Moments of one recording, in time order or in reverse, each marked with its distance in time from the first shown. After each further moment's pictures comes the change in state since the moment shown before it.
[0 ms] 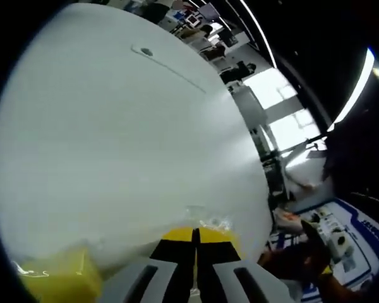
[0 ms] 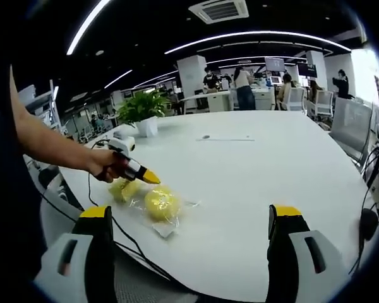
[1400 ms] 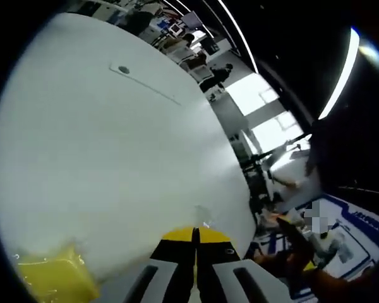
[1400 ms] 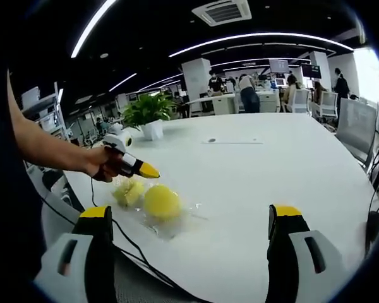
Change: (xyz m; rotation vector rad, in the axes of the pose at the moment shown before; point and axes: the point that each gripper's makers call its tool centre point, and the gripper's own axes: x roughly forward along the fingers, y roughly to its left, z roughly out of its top) left arm -0.024 -0.043 0.011 0.087 -0.064 -0.111; right arm 0.010 0.007 0.001 0.008 -0.021 0.035
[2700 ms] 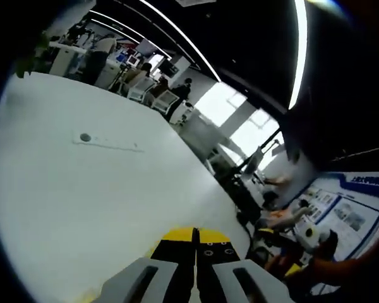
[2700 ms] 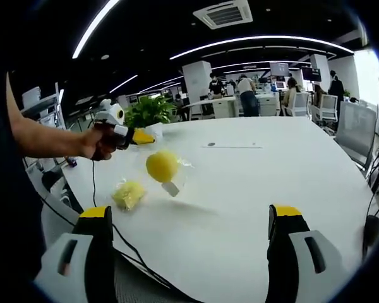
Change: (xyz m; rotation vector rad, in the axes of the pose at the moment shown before) left arm -0.032 -0.073 0.067 0.283 -0.137 -0.070; right arm -0.007 -0.009 0.009 -0.004 -0.023 -0.009
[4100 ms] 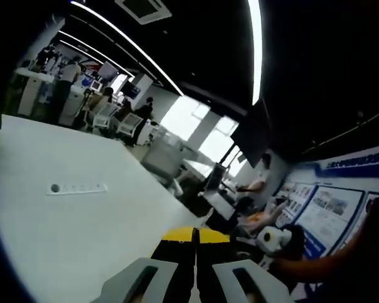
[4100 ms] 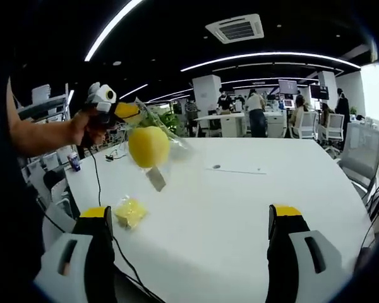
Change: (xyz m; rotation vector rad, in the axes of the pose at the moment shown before) left arm -0.043 -0.108 0.065 0.135 -0.096 -0.192; right arm 0.007 0.011 0.055 -0.082 -0.093 0.051
